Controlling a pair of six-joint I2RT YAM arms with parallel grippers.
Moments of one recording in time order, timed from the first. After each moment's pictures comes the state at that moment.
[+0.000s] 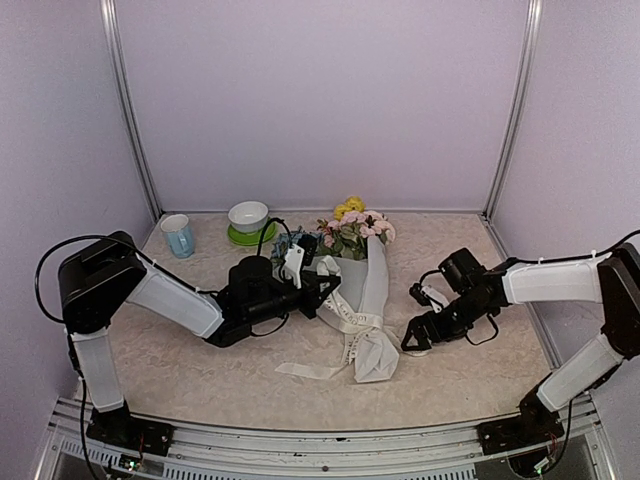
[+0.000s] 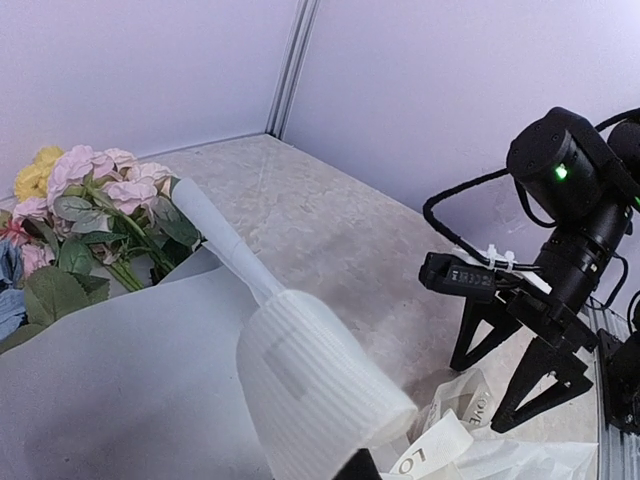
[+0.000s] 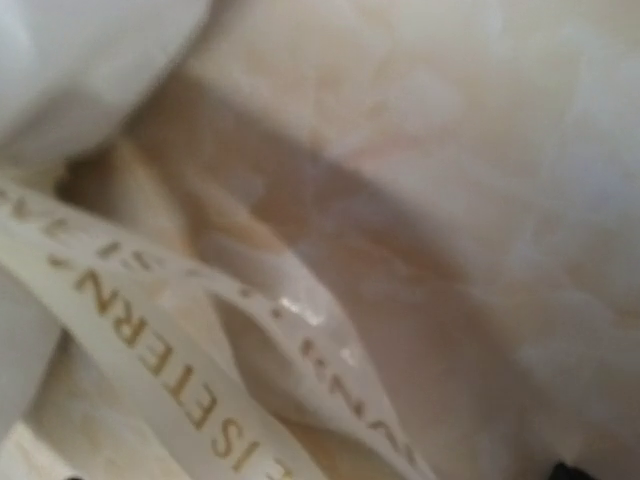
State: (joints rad) left arm -0.90 1.91 0.85 0.96 0.10 -0.26; right arm 0.49 1.48 0.73 -0.45 -0.40 0.15
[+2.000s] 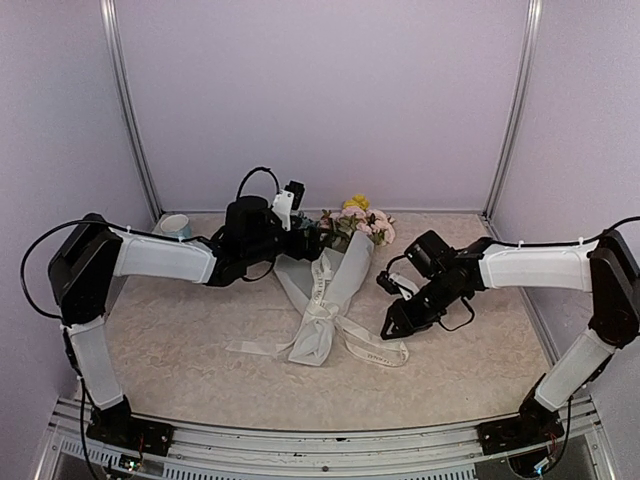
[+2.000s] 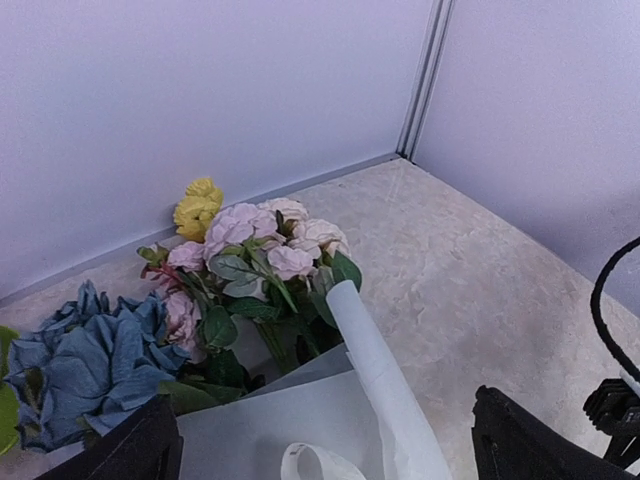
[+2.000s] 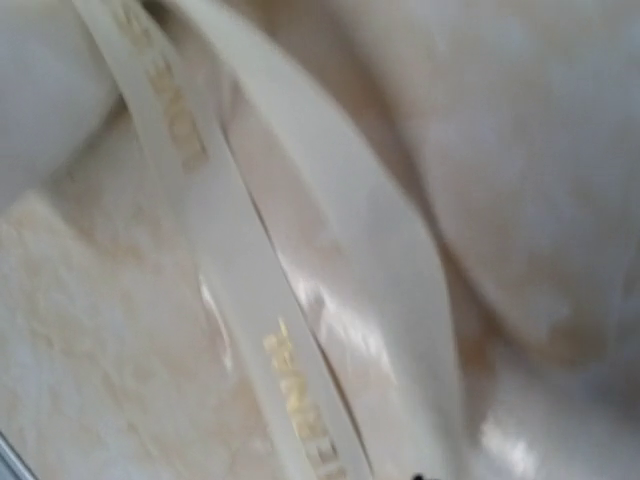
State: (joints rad) left arm -0.71 1.91 1.19 0.52 0.06 -0.15; right arm 0.68 1.57 0.96 -0.56 -0.38 0.24
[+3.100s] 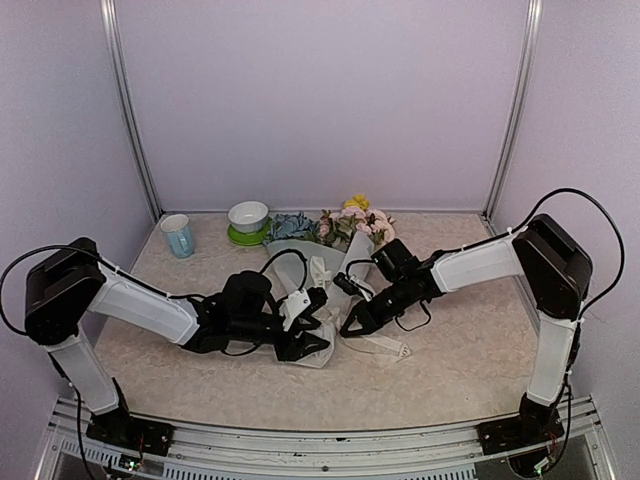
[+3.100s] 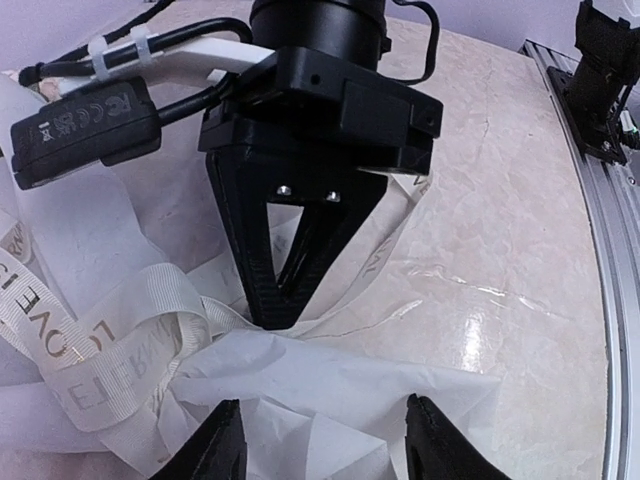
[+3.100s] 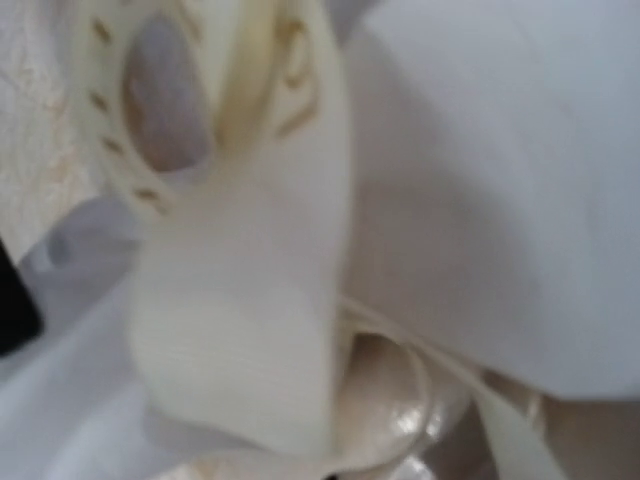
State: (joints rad) left arm -0.93 1.71 0.72 0.48 0.30 0.14; right arm 0.71 1.93 1.10 -0.18 -0.67 0.13
